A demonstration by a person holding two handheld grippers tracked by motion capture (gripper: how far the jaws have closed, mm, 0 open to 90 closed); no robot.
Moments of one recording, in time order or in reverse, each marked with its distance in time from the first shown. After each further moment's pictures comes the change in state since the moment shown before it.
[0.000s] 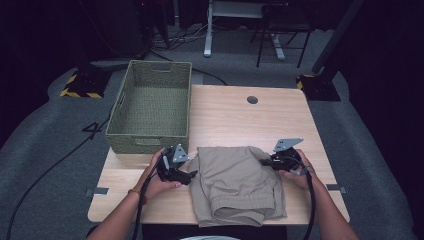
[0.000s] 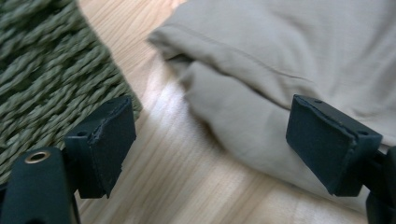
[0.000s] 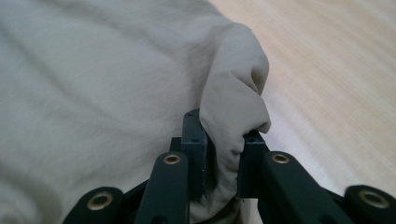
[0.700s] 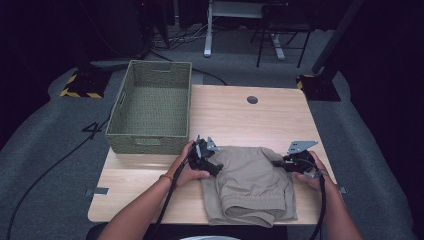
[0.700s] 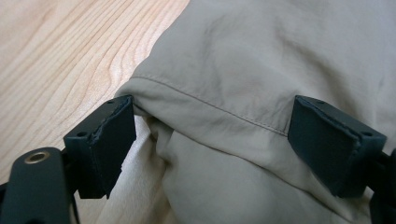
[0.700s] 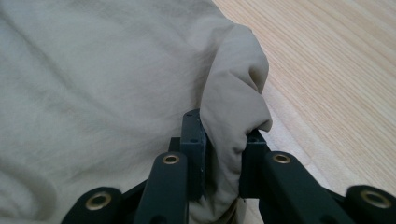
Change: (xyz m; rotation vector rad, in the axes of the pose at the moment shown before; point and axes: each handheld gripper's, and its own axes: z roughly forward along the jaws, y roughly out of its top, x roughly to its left) left arm -0.014 0.061 0.077 0.071 -0.086 -0.014; right arm -0.017 -0.027 -0.024 -0.011 -0.026 -0.009
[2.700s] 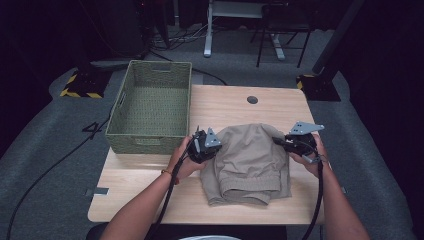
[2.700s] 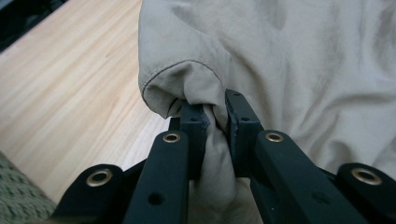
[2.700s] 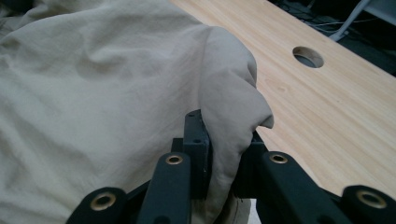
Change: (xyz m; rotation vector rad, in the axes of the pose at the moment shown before) left arm -0.007 0.026 -0.040 -0.160 0.118 0.170; right arm -0.010 0.058 -0.024 -0.145 -0.195 0.006
